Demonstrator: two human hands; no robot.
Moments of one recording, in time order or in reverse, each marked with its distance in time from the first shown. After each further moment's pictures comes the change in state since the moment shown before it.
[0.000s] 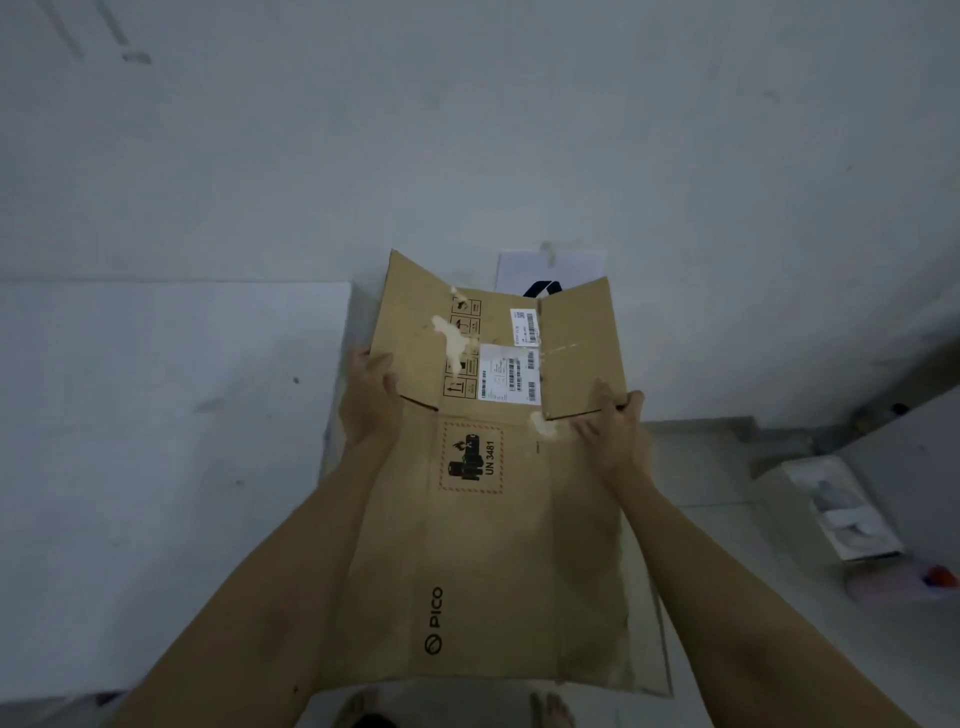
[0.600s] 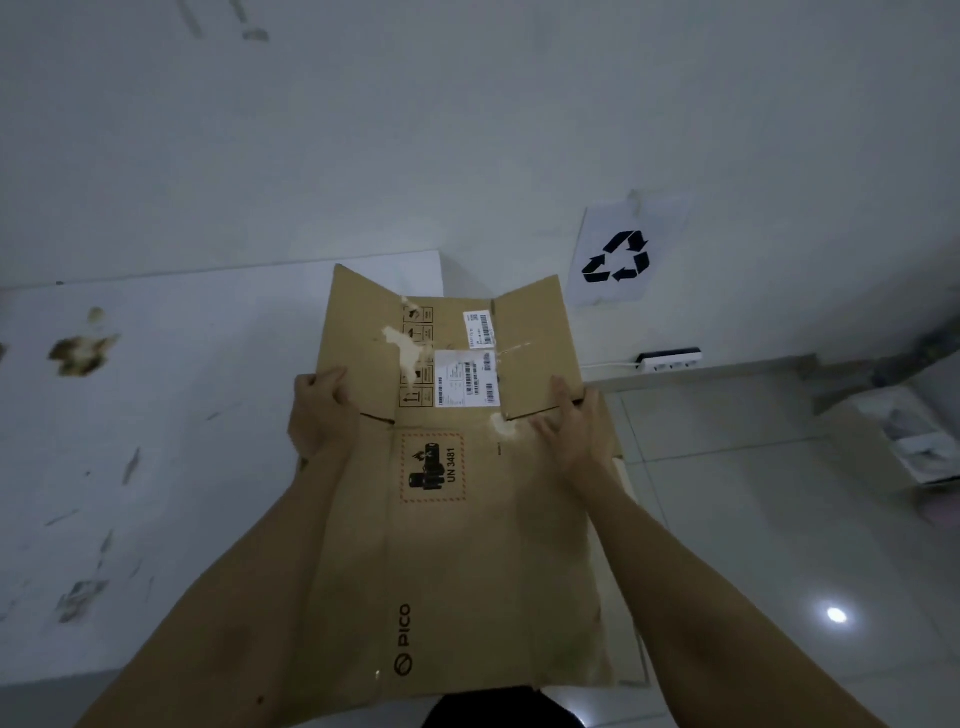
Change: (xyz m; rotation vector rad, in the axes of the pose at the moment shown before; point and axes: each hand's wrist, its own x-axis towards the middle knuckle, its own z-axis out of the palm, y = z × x) left_hand 0.027 -0.173 -0.157 0.156 0.034 -0.108; right_hand -0.113 -0.191 0.095 0.070 -0.078 -0.004
